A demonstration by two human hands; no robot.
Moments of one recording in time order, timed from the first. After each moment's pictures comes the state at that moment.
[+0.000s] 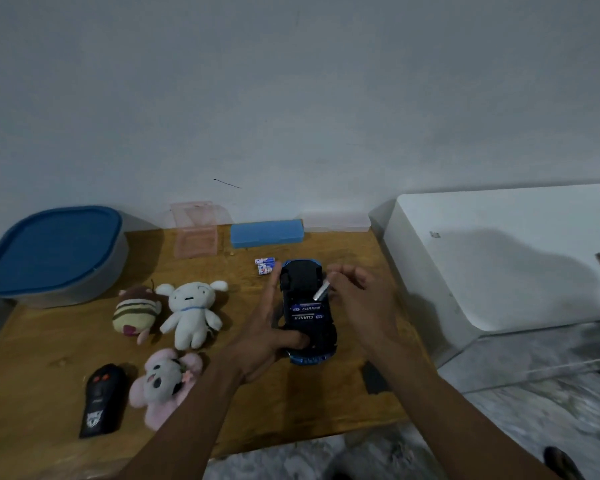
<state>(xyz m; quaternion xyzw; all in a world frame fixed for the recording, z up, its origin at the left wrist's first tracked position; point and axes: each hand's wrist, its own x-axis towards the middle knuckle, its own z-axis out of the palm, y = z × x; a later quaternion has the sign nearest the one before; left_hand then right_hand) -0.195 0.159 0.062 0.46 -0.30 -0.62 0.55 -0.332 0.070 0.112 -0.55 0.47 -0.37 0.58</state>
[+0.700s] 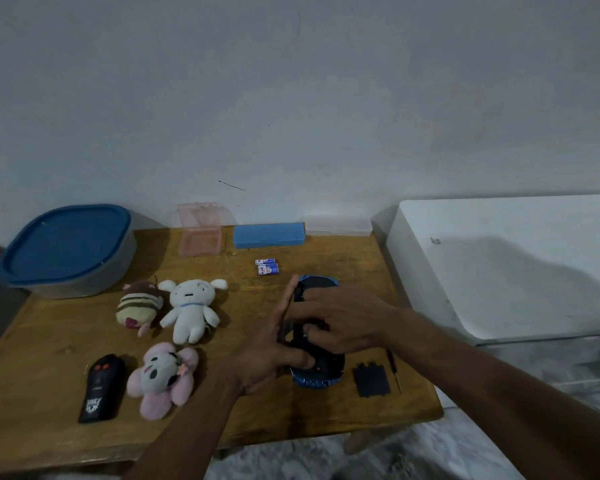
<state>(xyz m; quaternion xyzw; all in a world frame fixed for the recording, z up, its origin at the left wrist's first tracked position) -0.221 0.168 0.061 0.45 -0.34 -0.64 0.52 -0.348 0.041 0.119 -0.99 0.04 0.00 0.13</state>
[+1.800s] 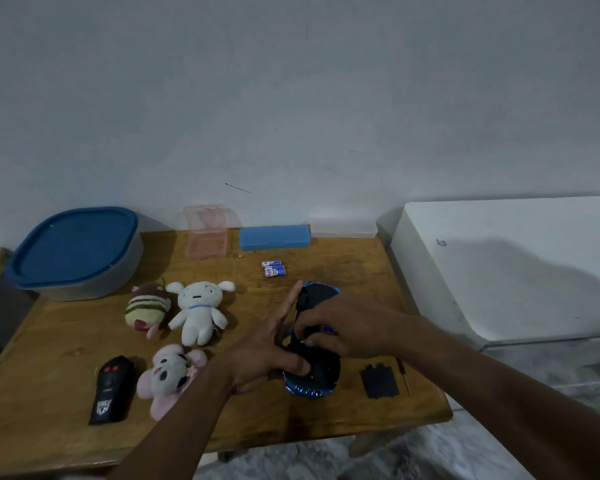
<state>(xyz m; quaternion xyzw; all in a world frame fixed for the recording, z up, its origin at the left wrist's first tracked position) -0.199 0.178 0.071 0.45 -0.35 -0.68 0.46 -0.347 0.057 0.133 -0.98 0.07 0.05 0.19</state>
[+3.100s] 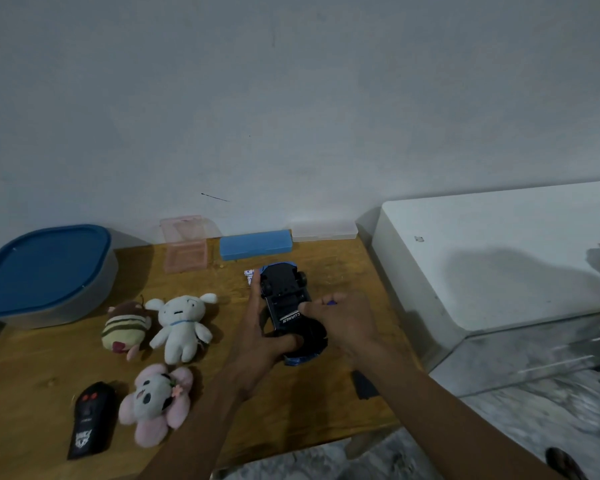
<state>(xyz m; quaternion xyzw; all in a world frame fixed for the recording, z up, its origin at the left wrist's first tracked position) -0.212 0.161 0.062 0.54 -0.32 -0.50 0.60 -0.337 0.076 0.109 -0.56 0.56 -0.23 0.56</state>
